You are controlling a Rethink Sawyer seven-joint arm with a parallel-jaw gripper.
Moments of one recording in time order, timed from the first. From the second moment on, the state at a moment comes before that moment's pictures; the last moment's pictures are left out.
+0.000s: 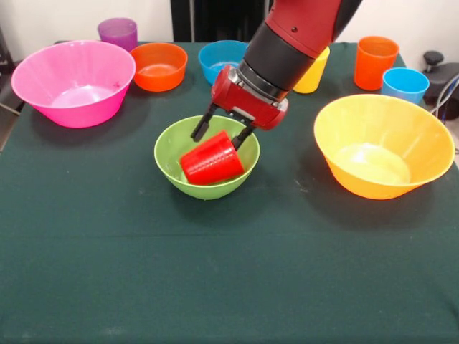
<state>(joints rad) 0.22 -0.18 -0.55 1.28 -0.13 0.37 2.04</state>
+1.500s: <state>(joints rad) 0.21 -0.17 -0.57 1.28 -0.13 0.37 2.04</state>
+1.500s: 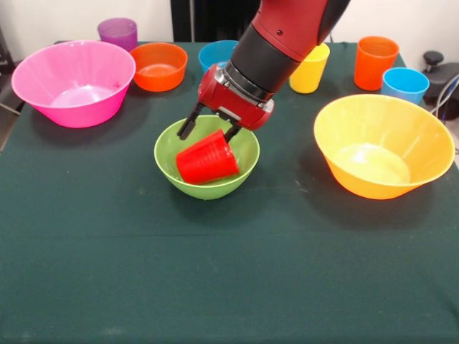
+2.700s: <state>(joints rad) 0.20 -0.16 -0.57 1.28 -0.13 0.37 2.04</state>
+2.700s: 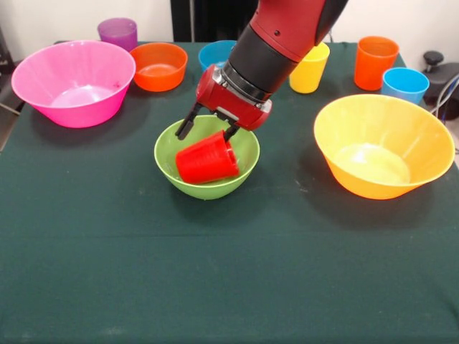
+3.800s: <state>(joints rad) 0.20 -0.16 -0.57 1.28 -0.13 0.37 2.04</state>
